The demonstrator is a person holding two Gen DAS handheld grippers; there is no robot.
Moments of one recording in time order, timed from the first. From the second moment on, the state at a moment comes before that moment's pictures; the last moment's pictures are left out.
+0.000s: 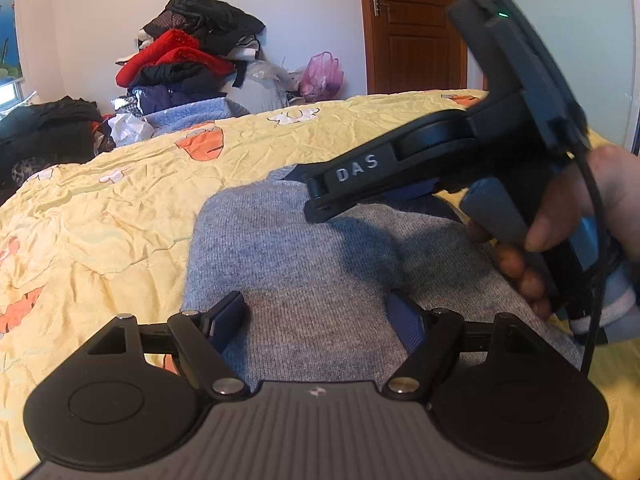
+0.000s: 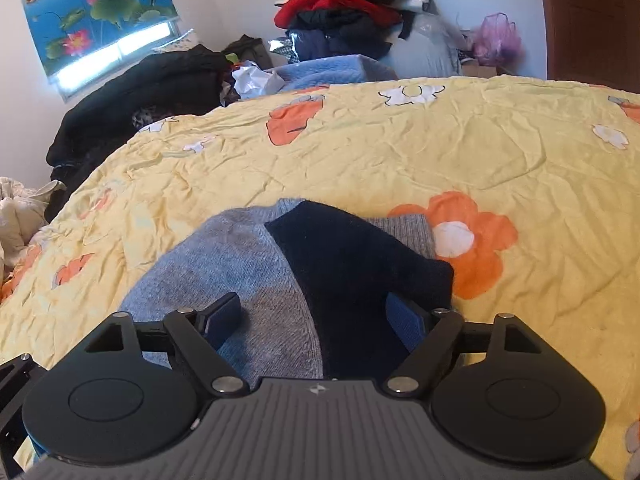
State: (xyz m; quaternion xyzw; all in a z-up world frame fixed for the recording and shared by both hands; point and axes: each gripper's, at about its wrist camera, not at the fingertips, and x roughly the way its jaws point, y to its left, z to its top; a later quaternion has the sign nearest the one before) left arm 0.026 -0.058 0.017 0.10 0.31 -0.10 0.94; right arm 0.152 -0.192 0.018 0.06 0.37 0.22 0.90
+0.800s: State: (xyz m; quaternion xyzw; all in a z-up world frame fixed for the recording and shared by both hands) left arm -0.010 0.051 0.005 -0.24 0.44 -0.16 0.85; right arm 0.024 -0.270 0.001 0.24 0.48 0.27 0.80
